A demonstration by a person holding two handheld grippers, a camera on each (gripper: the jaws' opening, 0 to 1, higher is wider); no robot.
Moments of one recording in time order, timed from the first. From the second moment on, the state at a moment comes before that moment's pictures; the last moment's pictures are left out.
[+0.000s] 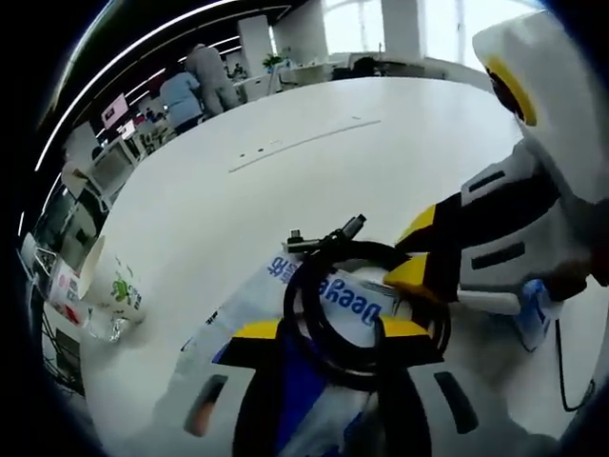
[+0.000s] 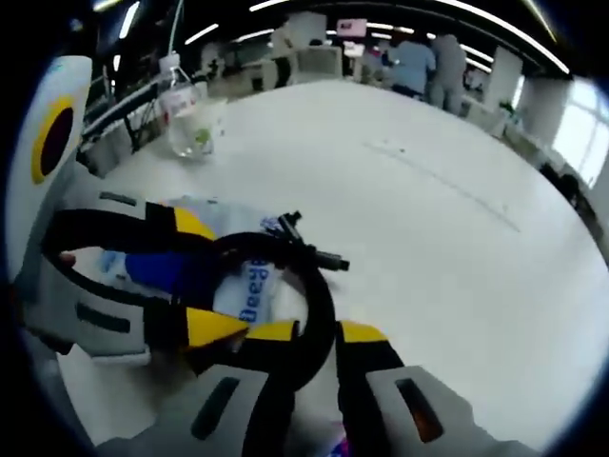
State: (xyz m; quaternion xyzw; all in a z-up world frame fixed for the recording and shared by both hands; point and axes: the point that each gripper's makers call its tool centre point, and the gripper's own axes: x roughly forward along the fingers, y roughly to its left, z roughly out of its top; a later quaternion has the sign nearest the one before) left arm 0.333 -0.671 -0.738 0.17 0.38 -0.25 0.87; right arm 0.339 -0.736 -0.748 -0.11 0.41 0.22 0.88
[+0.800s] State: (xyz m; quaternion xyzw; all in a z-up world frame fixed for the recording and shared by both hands) left arm 0.341 -0.669 -0.726 0.24 0.38 -0.25 0.86; right arm 0.334 -0.741 -0.746 -0.06 0.43 0.18 0.88
